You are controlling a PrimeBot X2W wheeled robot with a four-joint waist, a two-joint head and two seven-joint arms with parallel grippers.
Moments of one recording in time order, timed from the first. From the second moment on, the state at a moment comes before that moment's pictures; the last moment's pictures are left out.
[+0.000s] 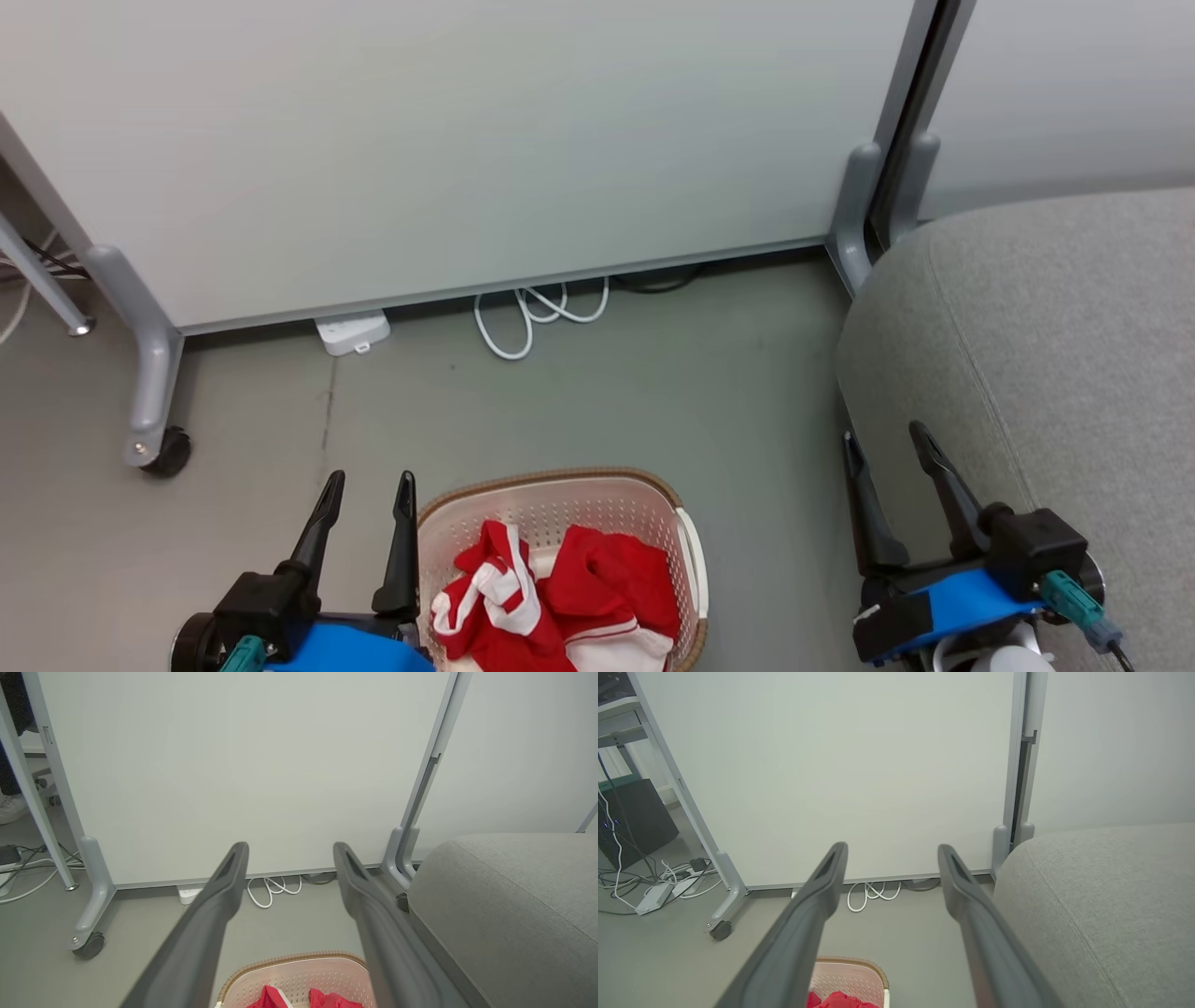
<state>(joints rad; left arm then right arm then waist) -0.08 0.05 -0.15 0.22 -0.21 -0.02 -0.26 -0.08 -0.05 0.07 0.21 0.12 0.13 -0.21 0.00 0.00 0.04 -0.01</state>
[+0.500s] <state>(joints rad) -0.37 0.07 -0.14 0.55 -0.24 -0.02 -0.19 -0.24 -0.05 0.17 0.15 0.16 0.13 -0.24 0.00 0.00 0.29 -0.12</state>
